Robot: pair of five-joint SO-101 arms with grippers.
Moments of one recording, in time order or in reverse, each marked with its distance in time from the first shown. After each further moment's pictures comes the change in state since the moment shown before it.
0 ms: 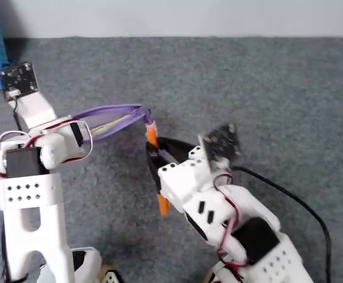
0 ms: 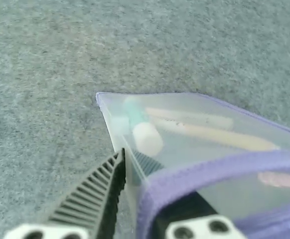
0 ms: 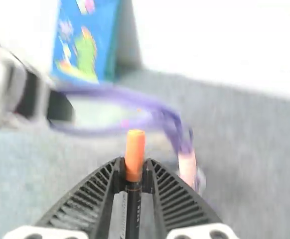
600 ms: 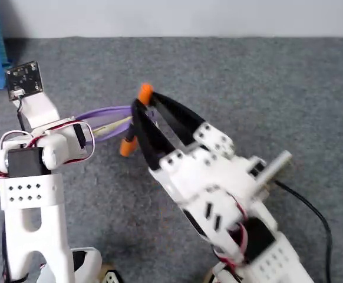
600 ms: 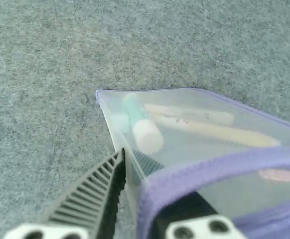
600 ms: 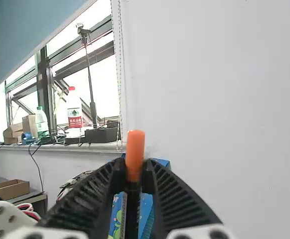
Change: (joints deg) left arm 0.5 0.0 0.1 0.3 -1.1; right arm -2.5 4.3 0.1 -42.4 0.8
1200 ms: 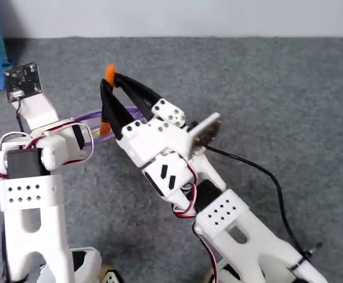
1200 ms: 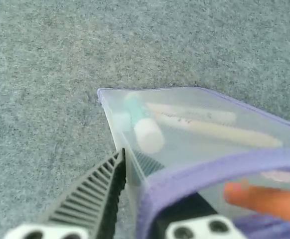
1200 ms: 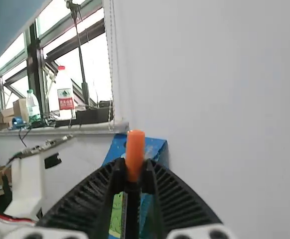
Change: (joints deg) left arm -1.1 -0.1 0.8 0.0 0.0; right arm 0.0 29.5 0.6 -26.3 0.0
